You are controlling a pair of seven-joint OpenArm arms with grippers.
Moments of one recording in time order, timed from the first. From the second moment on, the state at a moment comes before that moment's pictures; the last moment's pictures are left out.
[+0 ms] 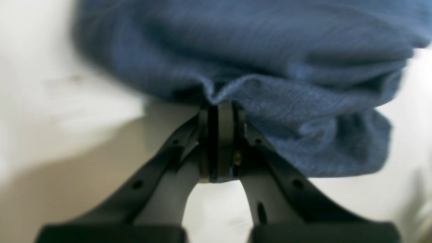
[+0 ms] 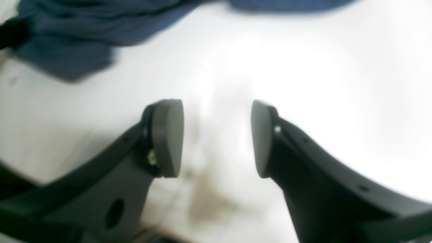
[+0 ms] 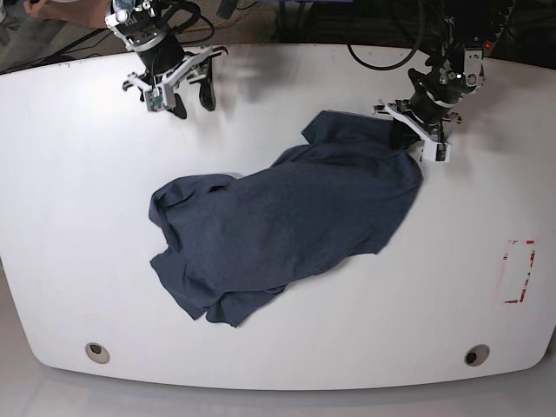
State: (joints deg) left arm 22.5 -13.5 -6.5 93.9 -26.9 -12.3 30.3; right arm -36.5 3.4 12.1 113.1 12.8 26.6 -25.0
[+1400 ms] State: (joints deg) left arm 30.1 -15.2 -28.7 97.7 -25.2 -11.2 34.1; right arm 31.5 -2.0 -4.4 56.7 13.2 39.4 -50.8
